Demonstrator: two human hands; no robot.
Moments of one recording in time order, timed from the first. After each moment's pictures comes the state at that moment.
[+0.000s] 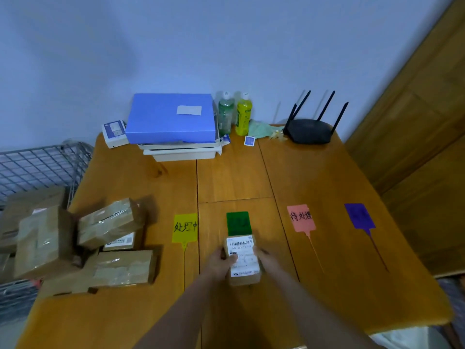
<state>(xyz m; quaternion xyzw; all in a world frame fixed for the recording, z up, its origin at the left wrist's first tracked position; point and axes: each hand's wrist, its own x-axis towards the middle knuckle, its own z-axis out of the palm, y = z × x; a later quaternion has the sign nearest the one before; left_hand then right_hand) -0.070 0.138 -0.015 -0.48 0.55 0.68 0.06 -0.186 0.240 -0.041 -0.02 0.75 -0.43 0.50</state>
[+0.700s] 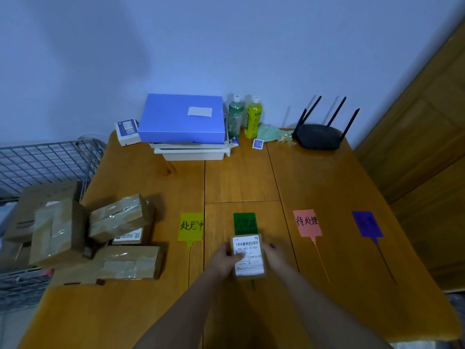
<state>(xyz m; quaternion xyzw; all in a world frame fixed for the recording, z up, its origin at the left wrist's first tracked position) -0.072 0.136 -0.008 -0.47 0.57 0.67 0.04 -0.193 0.228 -0.022 0.00 0.81 -0.39 0.44</state>
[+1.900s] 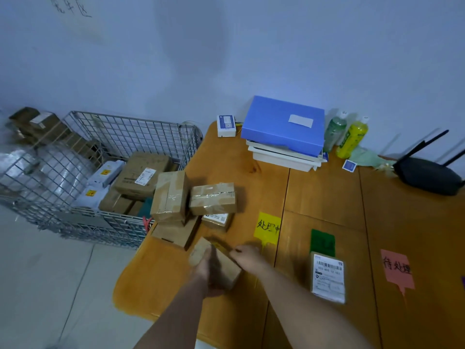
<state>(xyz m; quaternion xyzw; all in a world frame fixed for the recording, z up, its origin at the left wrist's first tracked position) 0.130 0.057 -0.011 -0.68 0.12 0.71 -0.15 -0.006 0.071 -0.023 -0.39 0.77 -0.08 0.49</state>
